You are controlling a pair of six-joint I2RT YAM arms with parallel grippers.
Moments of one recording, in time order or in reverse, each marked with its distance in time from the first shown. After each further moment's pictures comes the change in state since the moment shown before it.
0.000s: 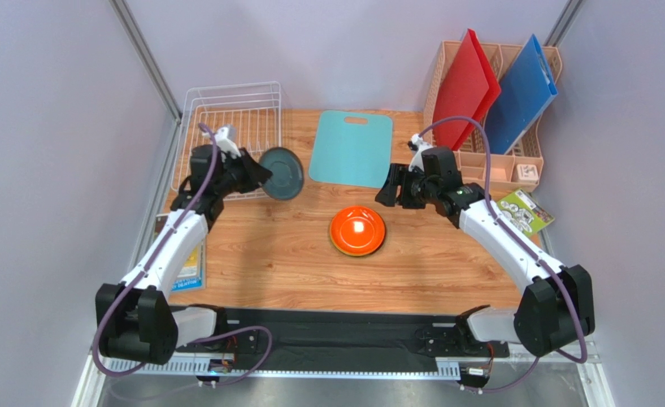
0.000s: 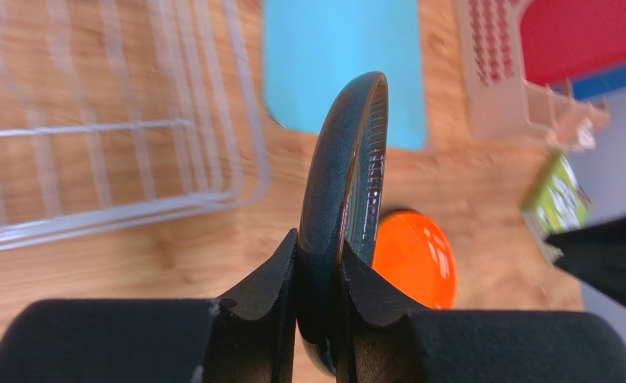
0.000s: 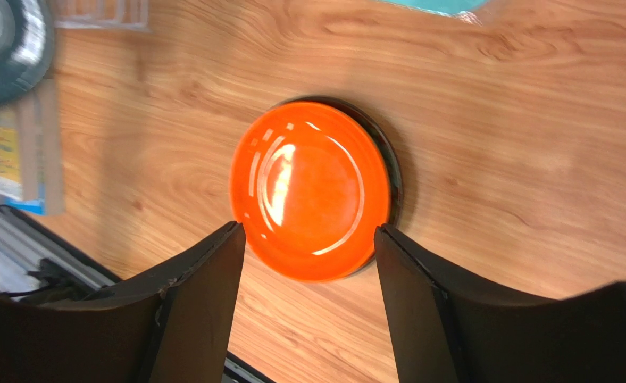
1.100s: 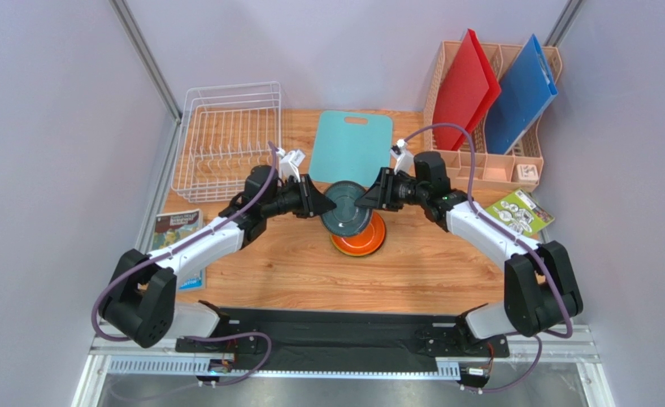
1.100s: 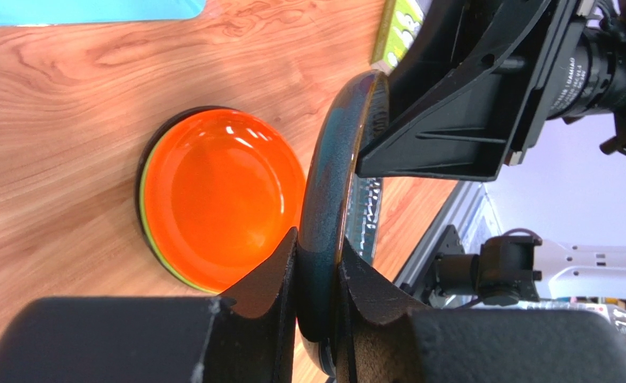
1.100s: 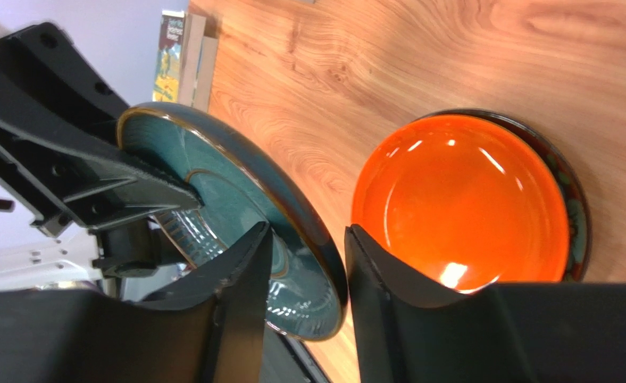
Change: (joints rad) left arm -0.452 0.115 -0.148 0.352 0.177 -0.184; right arm 0.012 0.108 -0.116 0.404 -0.386 0.170
